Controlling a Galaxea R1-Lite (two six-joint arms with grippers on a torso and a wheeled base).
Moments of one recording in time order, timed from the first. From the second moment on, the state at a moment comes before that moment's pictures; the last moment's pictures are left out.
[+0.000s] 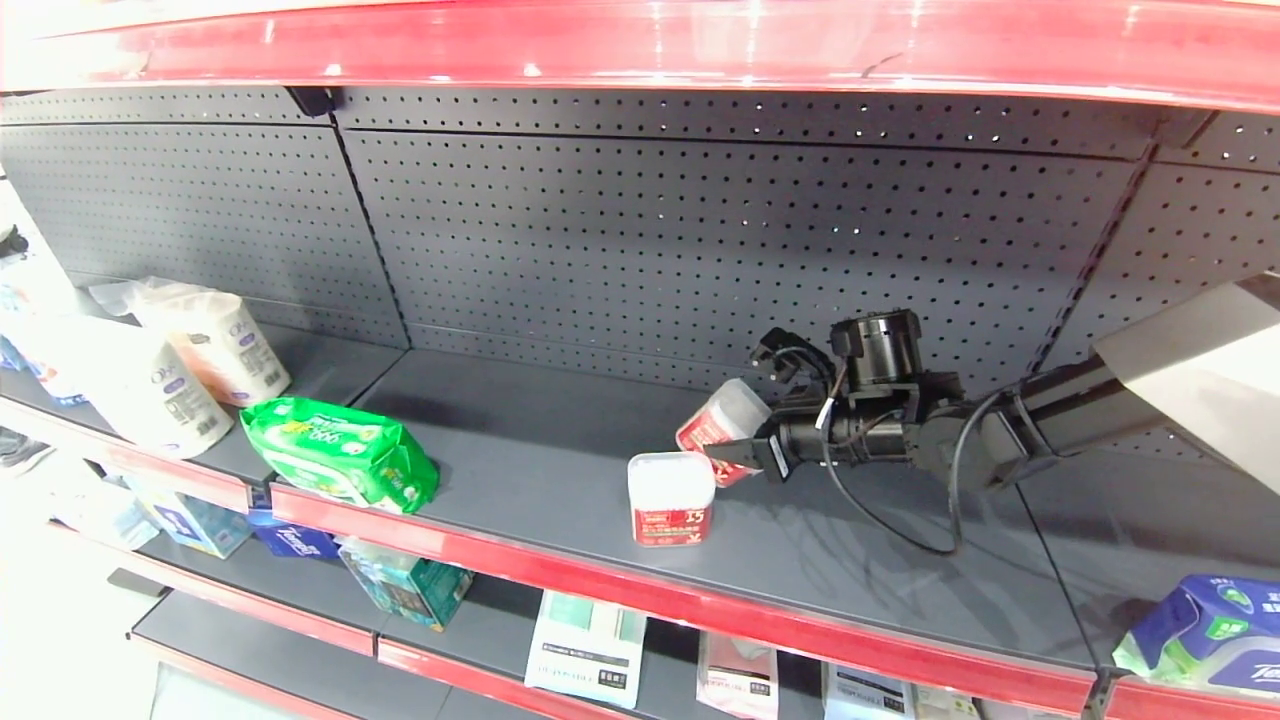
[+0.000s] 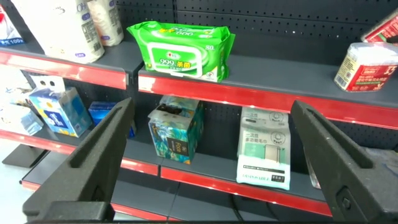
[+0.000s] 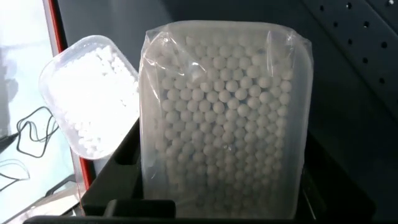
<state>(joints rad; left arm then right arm) 0.00 0.00 0.00 0.00 -0.01 0.00 0.39 2.14 -1.16 -0.42 0.44 -0.30</state>
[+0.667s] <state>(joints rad) 0.00 0.00 0.00 0.00 -0.01 0.00 0.41 2.11 -1.11 -0.42 0.44 -0.30</state>
